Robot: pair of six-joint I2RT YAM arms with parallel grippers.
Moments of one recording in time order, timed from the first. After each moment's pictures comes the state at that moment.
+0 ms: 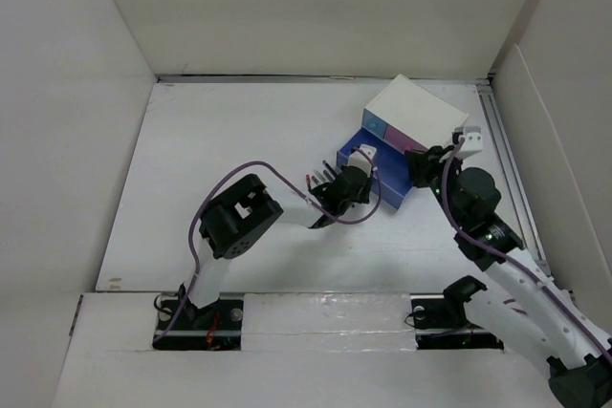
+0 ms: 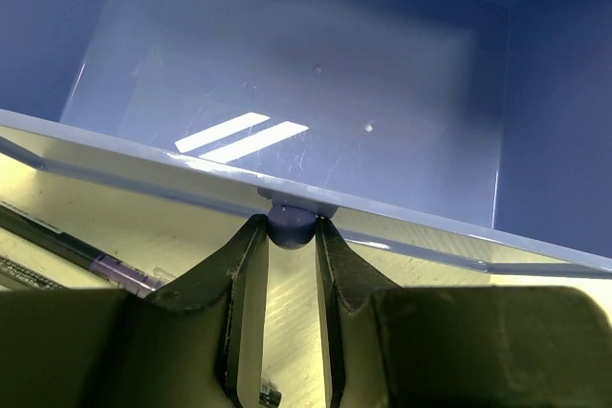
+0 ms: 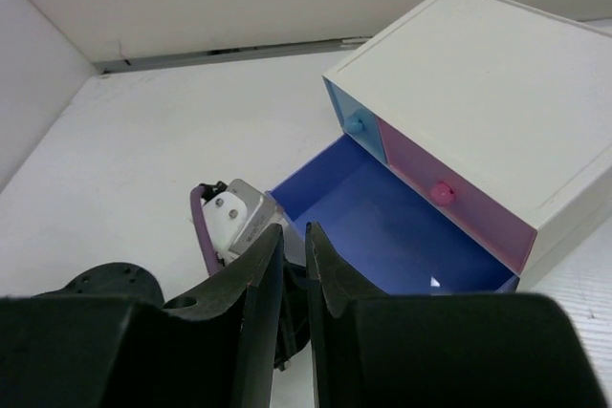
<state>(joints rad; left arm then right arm) -0.98 2.04 1.13 0.48 -0.32 -0.38 0.49 0.69 0.65 0.02 0.21 0.32</state>
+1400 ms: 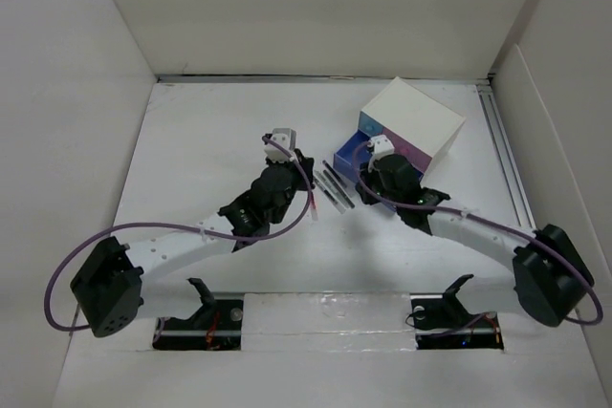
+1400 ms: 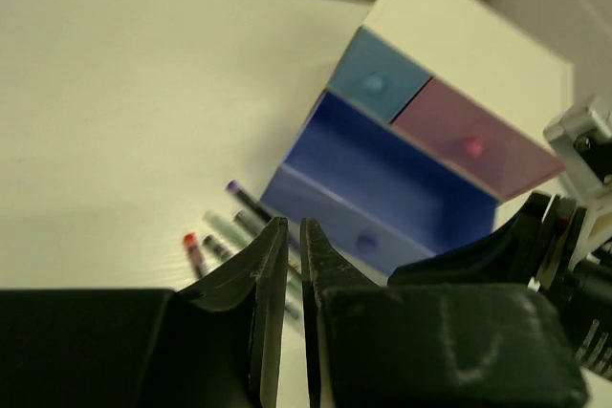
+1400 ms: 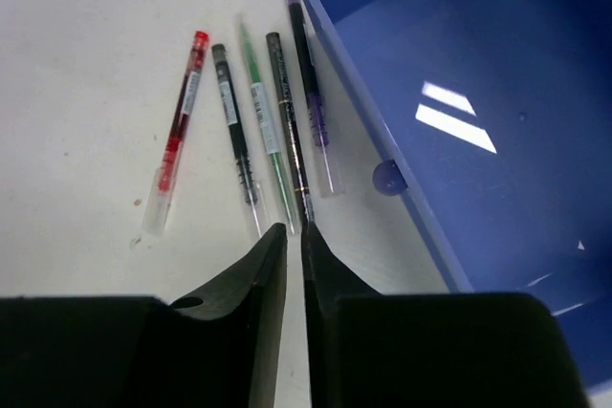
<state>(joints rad) -0.92 1.22 0.75 0.35 -0.52 -0.46 0.65 1.23 0.68 0.03 0.12 0.29</state>
